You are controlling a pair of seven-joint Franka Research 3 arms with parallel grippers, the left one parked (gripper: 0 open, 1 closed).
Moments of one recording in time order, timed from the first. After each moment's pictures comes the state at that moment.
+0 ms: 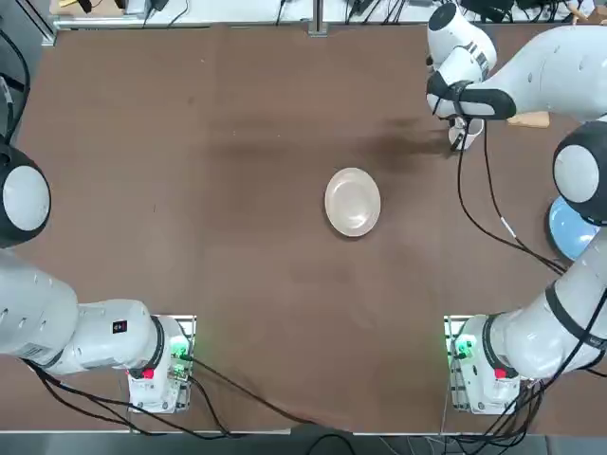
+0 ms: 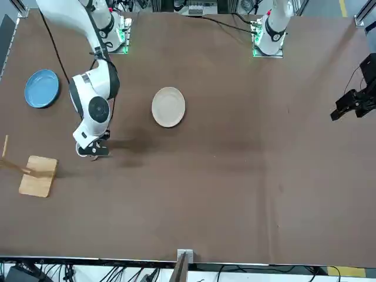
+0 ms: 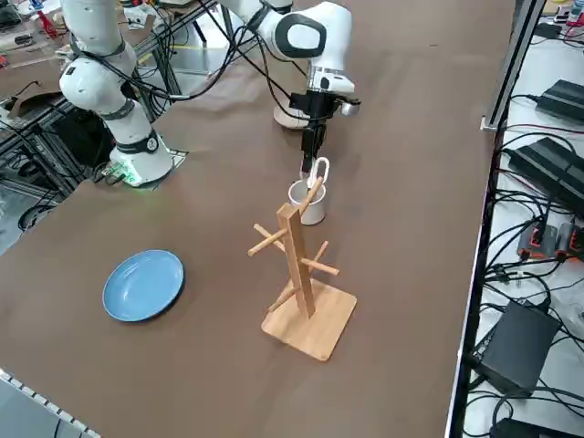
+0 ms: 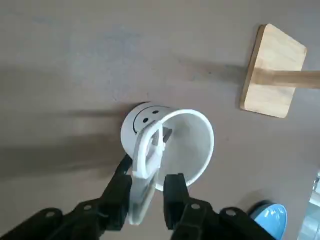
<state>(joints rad) 0.25 0.36 0.01 -1.96 -0.57 2.05 0.51</state>
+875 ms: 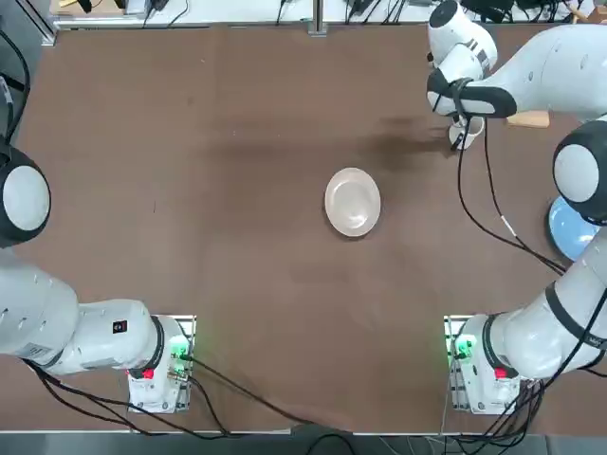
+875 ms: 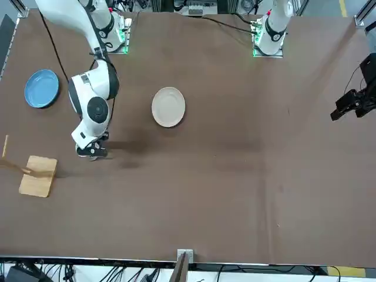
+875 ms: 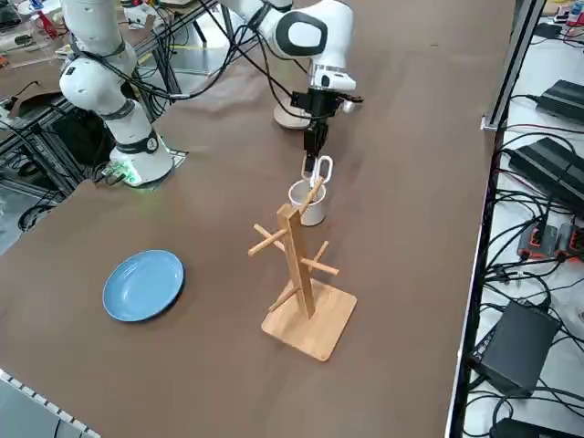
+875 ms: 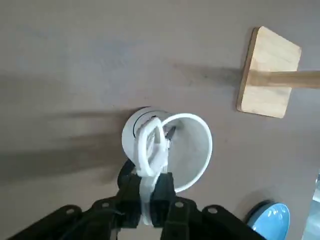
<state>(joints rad) 0.25 0.36 0.01 -1.94 -0.57 2.05 0.54</state>
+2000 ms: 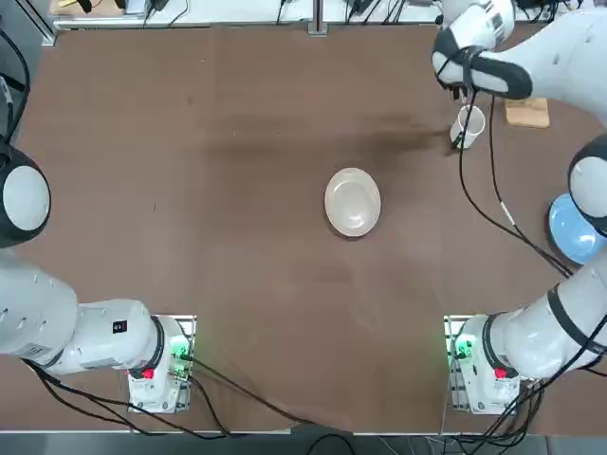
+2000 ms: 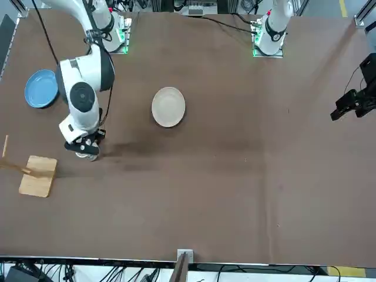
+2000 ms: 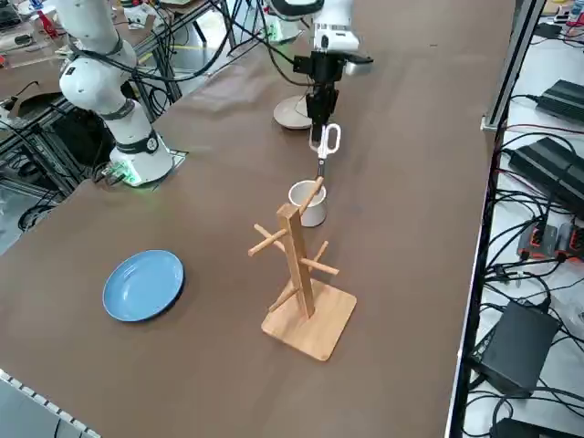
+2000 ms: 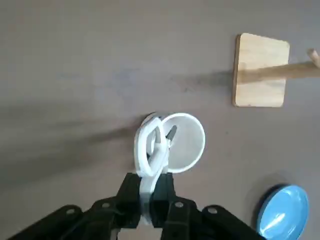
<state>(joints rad) 0.25 0.24 0.01 -1.86 -0.39 1.95 0.53</state>
